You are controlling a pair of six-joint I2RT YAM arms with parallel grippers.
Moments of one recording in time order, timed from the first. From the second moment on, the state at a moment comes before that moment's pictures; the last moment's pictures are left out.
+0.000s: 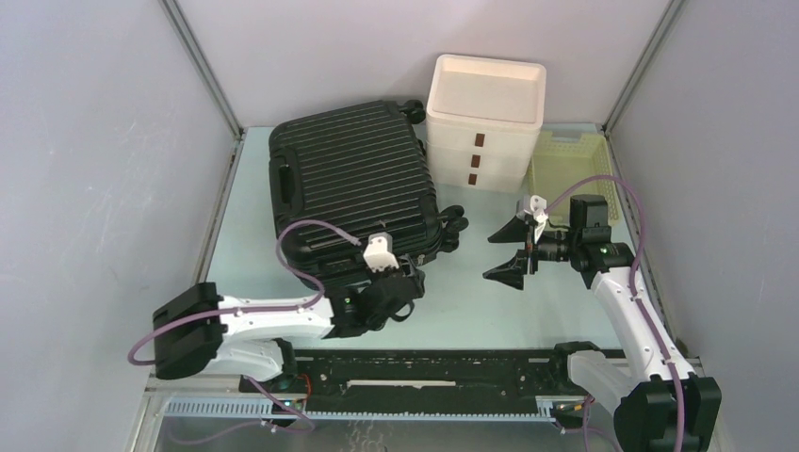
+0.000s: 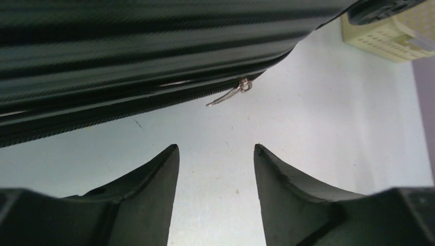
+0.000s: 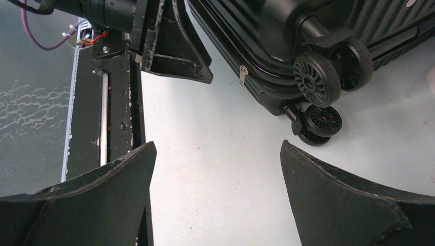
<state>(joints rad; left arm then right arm) -1.21 1.24 0.58 0.03 -0.73 -1.03 0.06 0.98 0.77 -0.54 -1.23 -0.61</state>
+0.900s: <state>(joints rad) -1.19 1.68 0.95 -0.19 -0.98 -1.13 0.06 0.98 0.77 -0.54 -1.22 -0.61</state>
